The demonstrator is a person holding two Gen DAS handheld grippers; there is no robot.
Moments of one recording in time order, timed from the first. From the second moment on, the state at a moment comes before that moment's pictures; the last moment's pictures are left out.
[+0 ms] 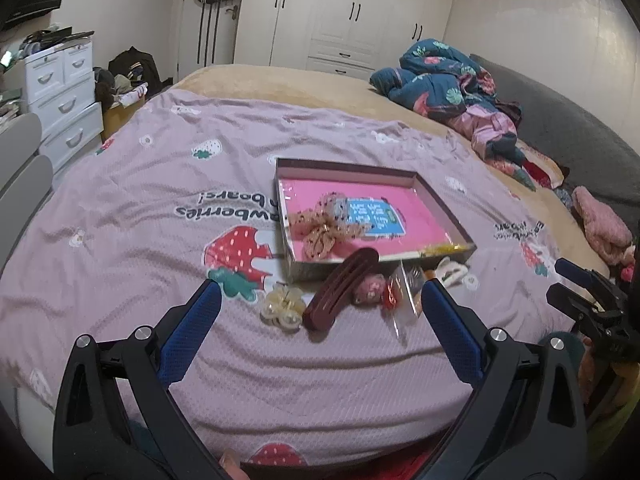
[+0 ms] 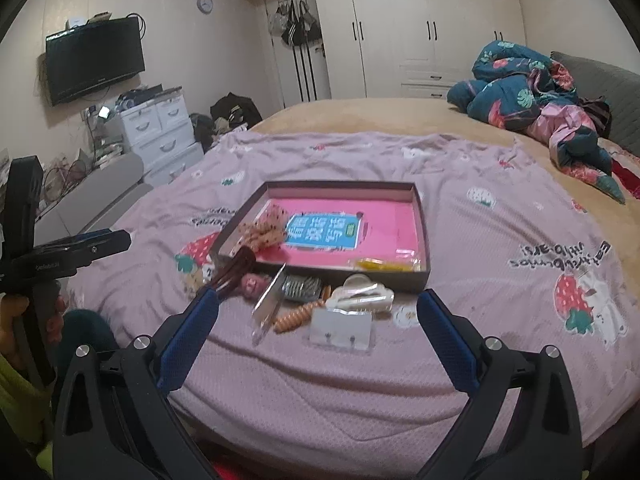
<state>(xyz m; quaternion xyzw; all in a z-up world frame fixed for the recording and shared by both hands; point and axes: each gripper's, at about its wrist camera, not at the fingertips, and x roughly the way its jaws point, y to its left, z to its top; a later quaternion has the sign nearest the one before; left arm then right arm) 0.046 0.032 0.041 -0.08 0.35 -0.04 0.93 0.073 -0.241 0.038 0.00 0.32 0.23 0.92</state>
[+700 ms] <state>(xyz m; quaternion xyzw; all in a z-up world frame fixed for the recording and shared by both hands) 0.095 -0.005 -0.022 0.01 0.44 -0.11 0.89 0.078 -0.218 0.001 -0.02 0.37 0.26 0.89</state>
